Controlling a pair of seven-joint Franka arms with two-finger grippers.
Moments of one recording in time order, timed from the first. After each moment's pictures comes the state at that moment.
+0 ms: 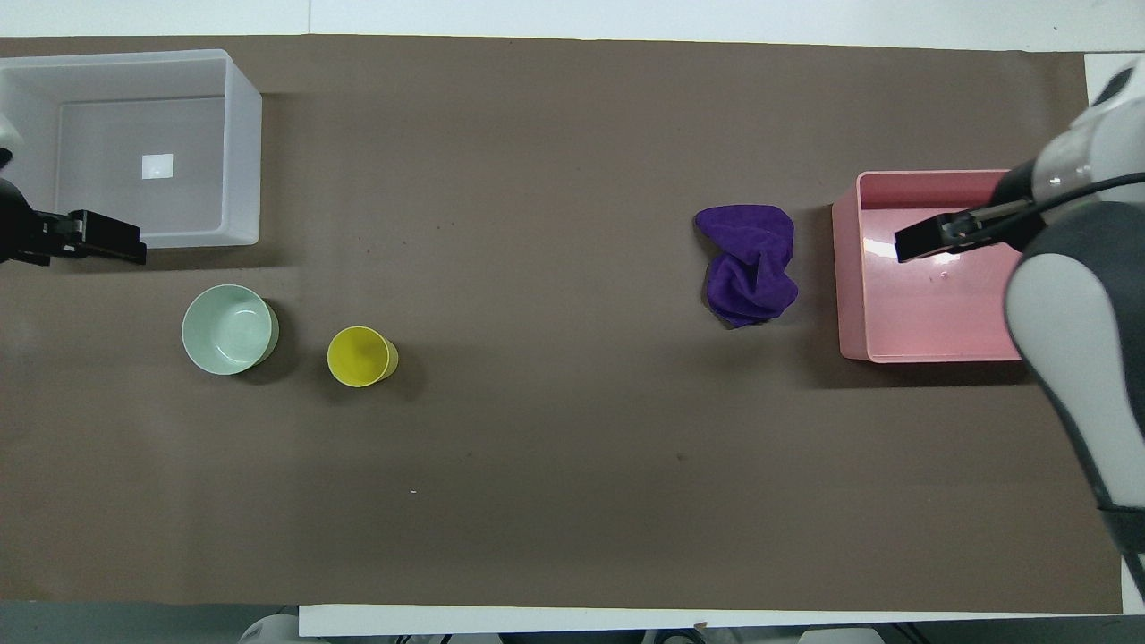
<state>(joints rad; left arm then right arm) 0.10 -0.11 -0.16 -1.98 0.00 1.89 0.02 0.05 0.04 0.03 -1.78 0.01 1.81 -0.11</state>
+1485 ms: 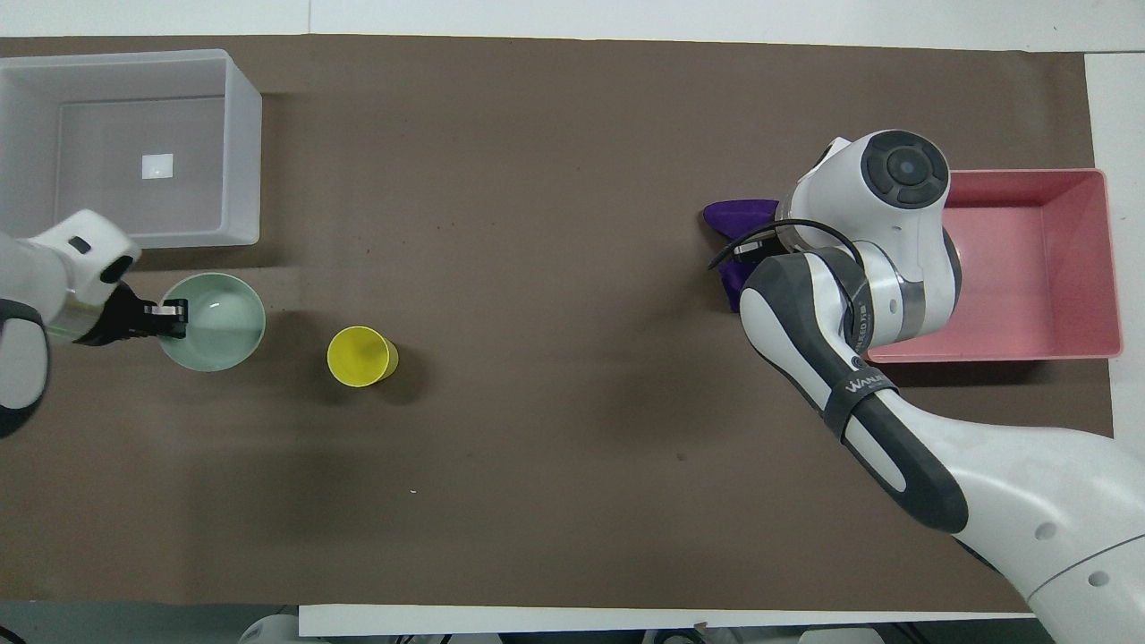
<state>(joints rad) 0.13 -0.10 -0.16 -2.15 -0.01 1.99 -0.04 0.19 0.28 0.03 -1.94 0.01 2.26 0.02</state>
